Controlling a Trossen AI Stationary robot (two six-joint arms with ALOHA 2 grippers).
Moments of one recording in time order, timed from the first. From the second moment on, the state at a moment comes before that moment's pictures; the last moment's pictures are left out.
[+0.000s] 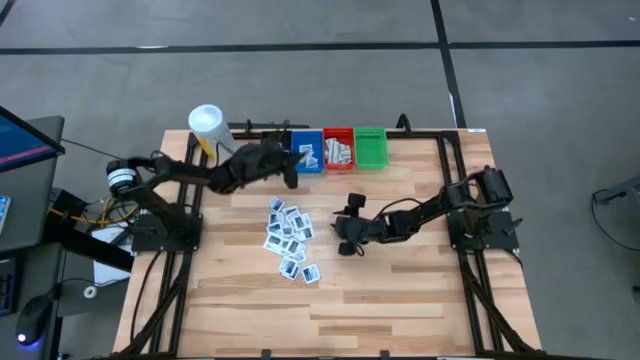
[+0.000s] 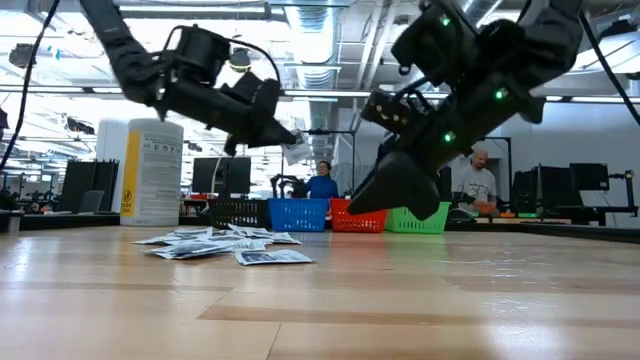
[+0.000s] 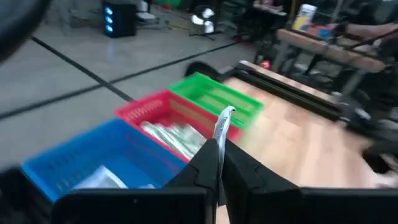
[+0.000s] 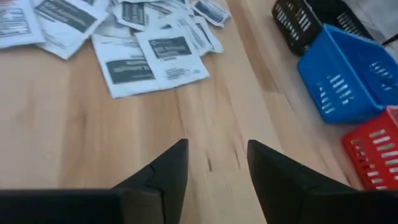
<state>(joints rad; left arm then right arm) 0.40 1.53 0.56 0.77 -0.09 -0.19 0.17 1.82 0.76 0.35 0.55 -0.09</state>
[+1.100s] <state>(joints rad) 0.44 1.54 0.64 0.39 0.06 -0.19 0.06 1.82 0.75 0.66 0.15 -0.26</state>
